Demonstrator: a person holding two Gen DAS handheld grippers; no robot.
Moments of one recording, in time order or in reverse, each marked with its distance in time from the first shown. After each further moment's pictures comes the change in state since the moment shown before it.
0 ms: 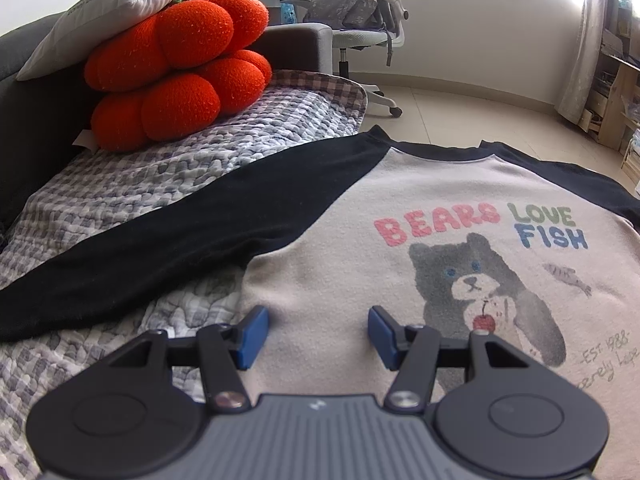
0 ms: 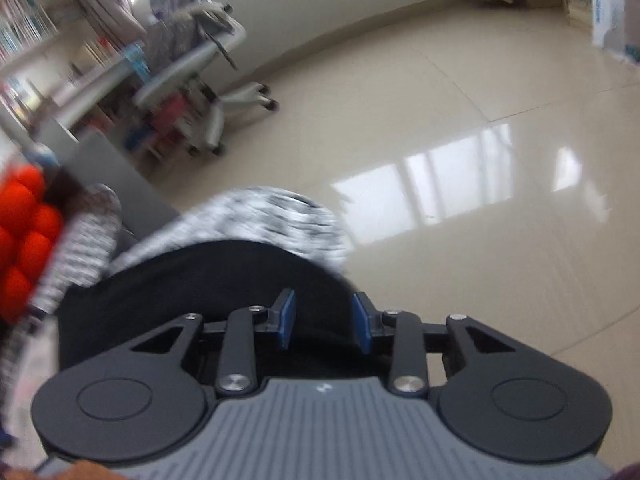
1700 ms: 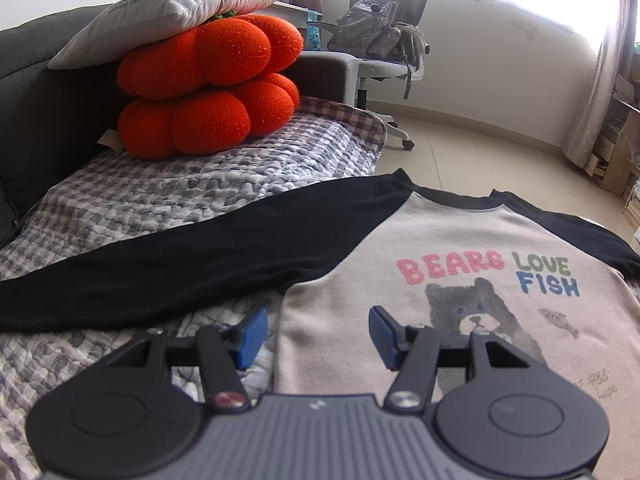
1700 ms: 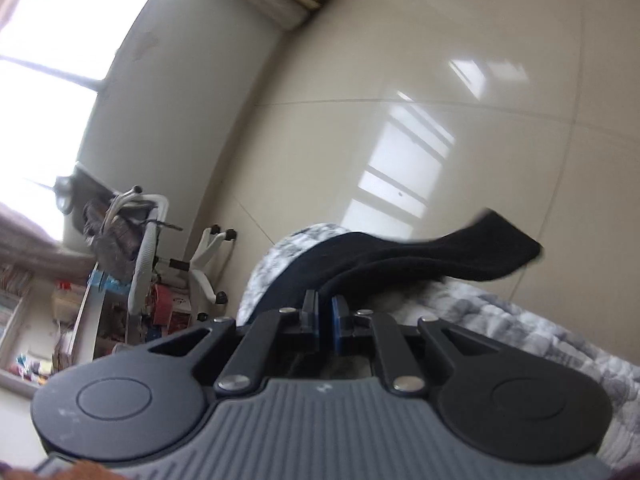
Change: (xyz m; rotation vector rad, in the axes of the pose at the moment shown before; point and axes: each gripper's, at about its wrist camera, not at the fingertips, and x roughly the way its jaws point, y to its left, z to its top) left arm -0.024 0.028 0.007 -0.111 -0.066 -0.008; right arm -0.063 0.003 -0.058 0.812 -0.255 0.140
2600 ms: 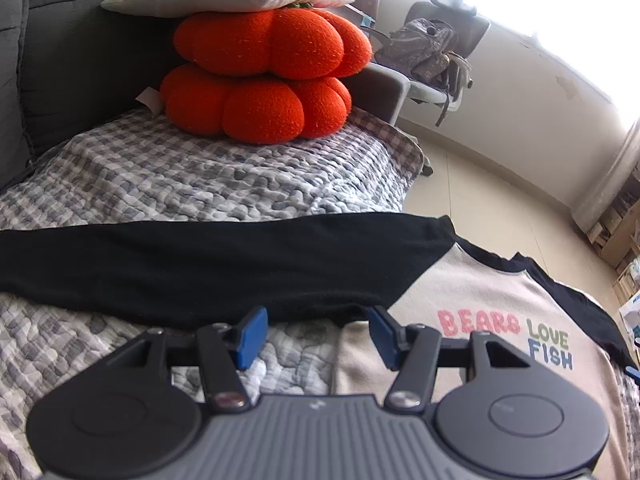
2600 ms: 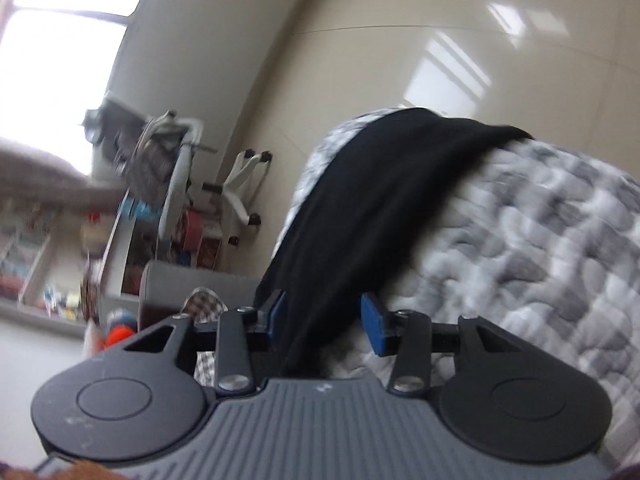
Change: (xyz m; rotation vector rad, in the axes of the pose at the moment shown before) left arm 0.000 0.059 0.020 -0.224 0.015 -0.042; right arm -0.008 0.030 -0.039 -0.026 0.212 0.073
